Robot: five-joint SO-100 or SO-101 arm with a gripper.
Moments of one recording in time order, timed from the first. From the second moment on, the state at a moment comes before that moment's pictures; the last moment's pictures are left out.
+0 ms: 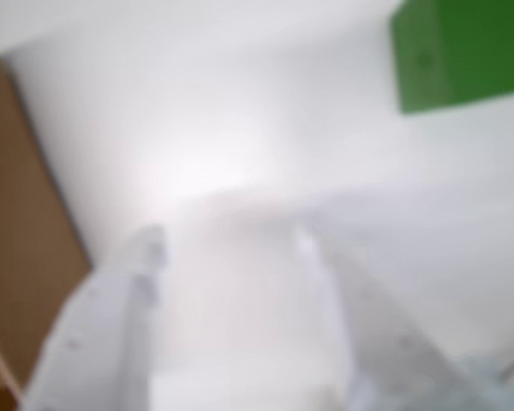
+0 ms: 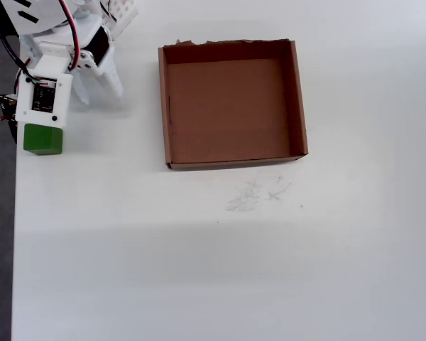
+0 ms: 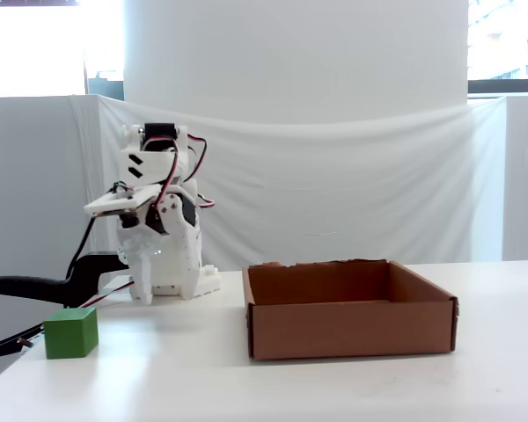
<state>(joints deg) -12.5 182.3 170.5 70.8 -65.7</state>
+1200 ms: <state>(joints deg) 3.7 142.6 135.3 69.2 -90.4</state>
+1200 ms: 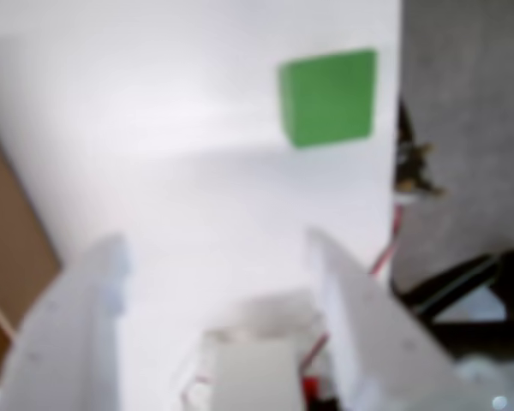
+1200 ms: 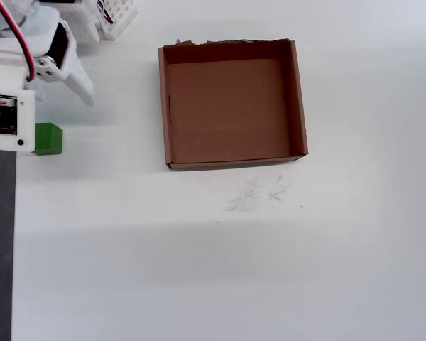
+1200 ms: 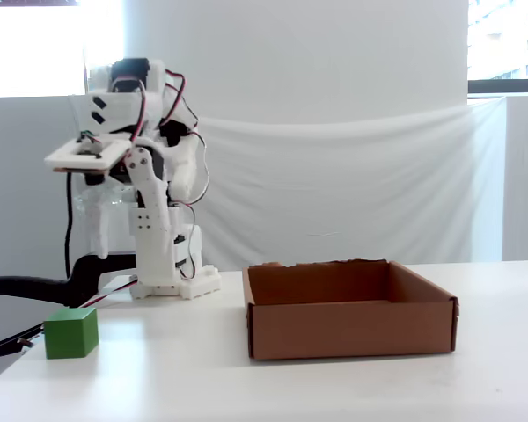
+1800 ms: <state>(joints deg) 15.8 115.4 119.5 62.2 -106.8</state>
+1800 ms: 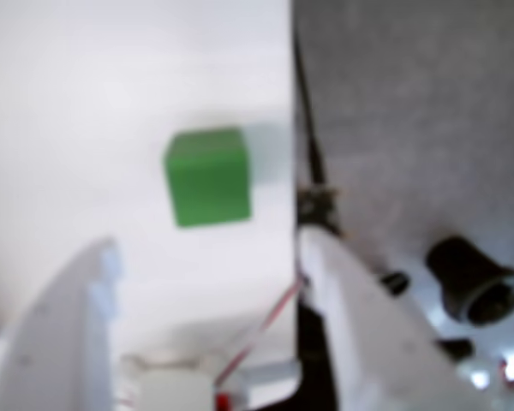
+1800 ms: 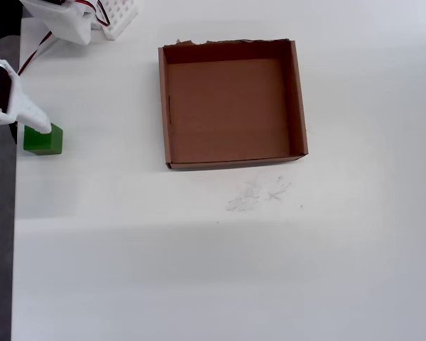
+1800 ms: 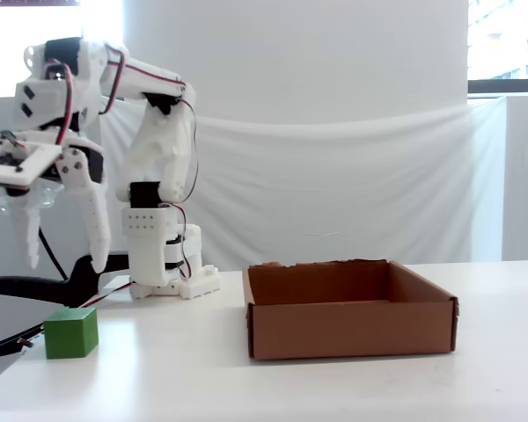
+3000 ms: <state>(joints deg) 13.2 112.9 139.1 39.2 -107.1</state>
